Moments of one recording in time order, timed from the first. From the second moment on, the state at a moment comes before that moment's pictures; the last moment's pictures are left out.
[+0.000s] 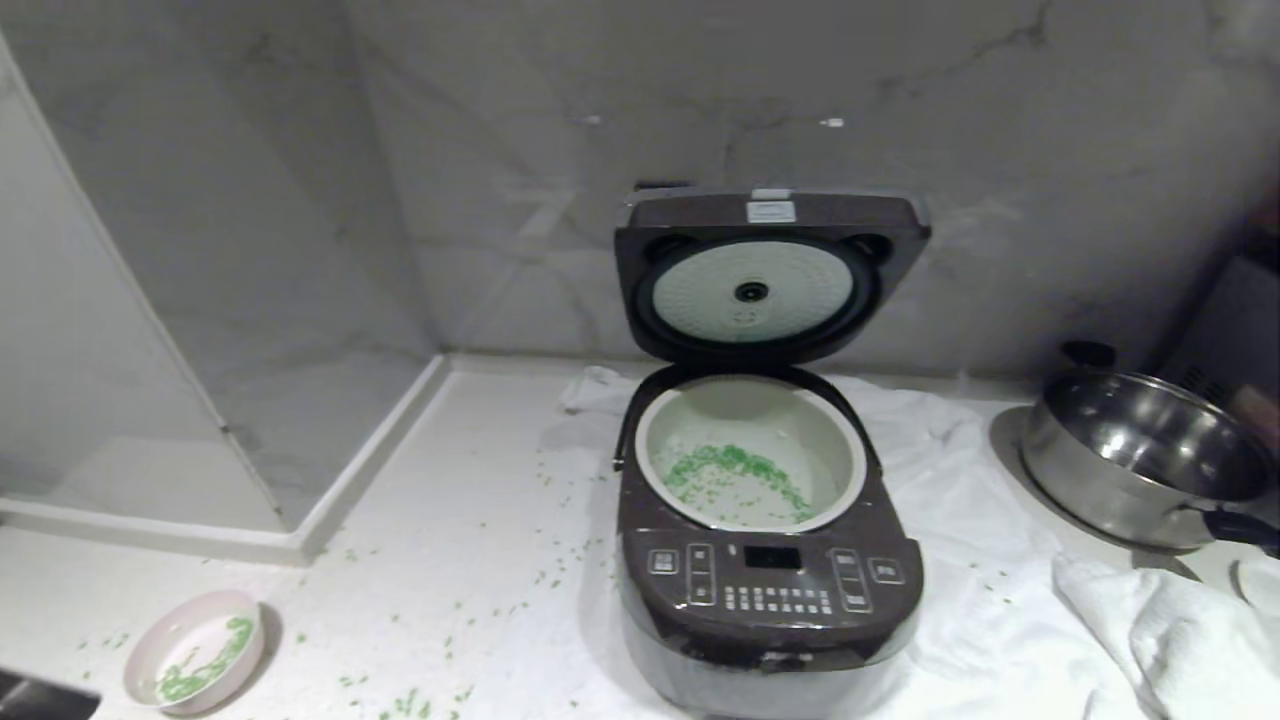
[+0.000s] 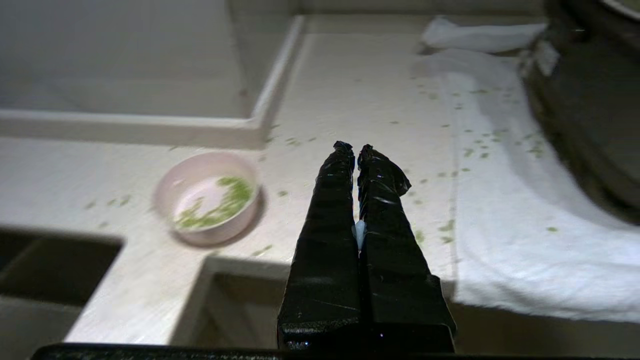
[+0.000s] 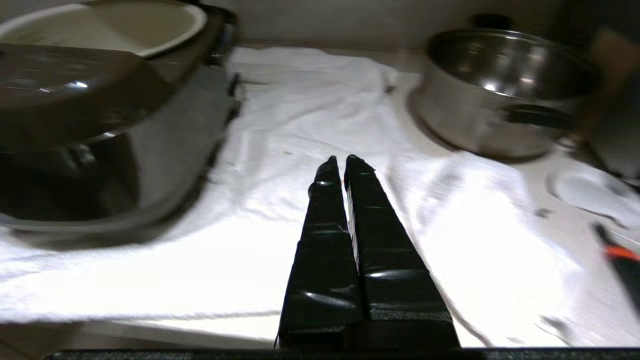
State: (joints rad) left arm 0.00 0.00 -0.01 0.03 0.00 0.05; right arm 0.01 0.00 0.00 0.01 0.02 -0.04
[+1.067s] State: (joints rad) left arm 0.00 0.00 -0.01 0.03 0.01 0.02; right arm 0.01 0.00 0.00 0.01 0.01 -0.03
